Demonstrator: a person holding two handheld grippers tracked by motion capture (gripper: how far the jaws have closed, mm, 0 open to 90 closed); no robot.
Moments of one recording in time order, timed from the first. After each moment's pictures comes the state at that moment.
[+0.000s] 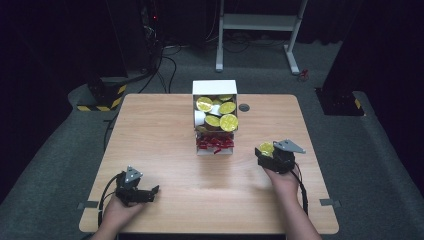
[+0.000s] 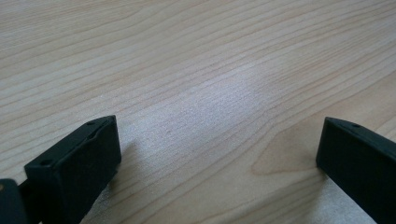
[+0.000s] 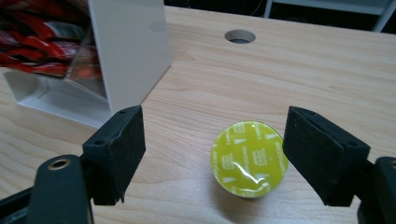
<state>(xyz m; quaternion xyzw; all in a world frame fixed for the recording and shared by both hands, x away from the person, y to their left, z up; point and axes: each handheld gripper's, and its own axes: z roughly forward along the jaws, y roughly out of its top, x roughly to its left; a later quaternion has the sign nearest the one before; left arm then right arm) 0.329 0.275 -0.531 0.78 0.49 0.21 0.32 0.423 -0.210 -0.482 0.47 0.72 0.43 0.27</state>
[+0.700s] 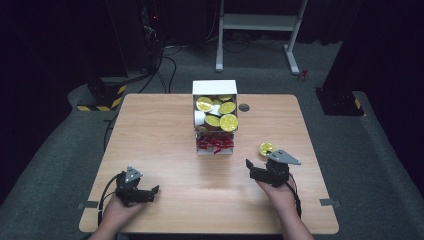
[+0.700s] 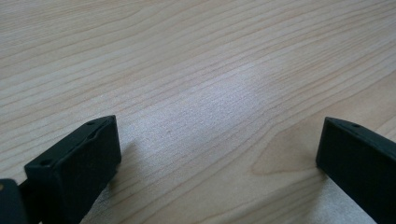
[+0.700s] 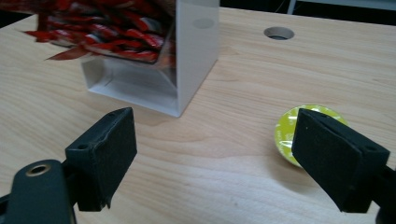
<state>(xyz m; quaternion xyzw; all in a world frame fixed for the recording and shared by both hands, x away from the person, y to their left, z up) 0.329 0.275 -0.531 0.78 0.49 0.21 0.32 0.380 -0.186 -0.474 0.45 0.73 0.45 0.24</state>
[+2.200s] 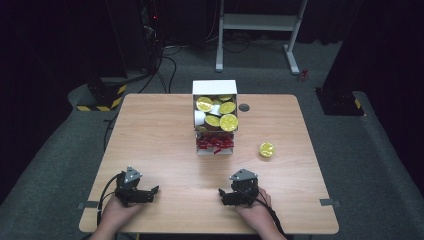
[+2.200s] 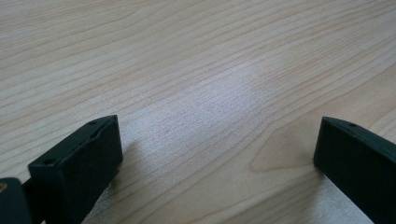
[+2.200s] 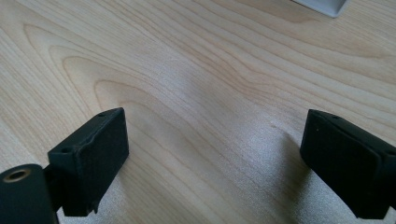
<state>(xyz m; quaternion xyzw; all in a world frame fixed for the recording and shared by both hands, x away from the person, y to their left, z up) 0.328 0.277 -0.531 0.78 0.49 0.21 0.33 0.350 -0.107 -0.526 0.39 0.84 0.33 0.16</state>
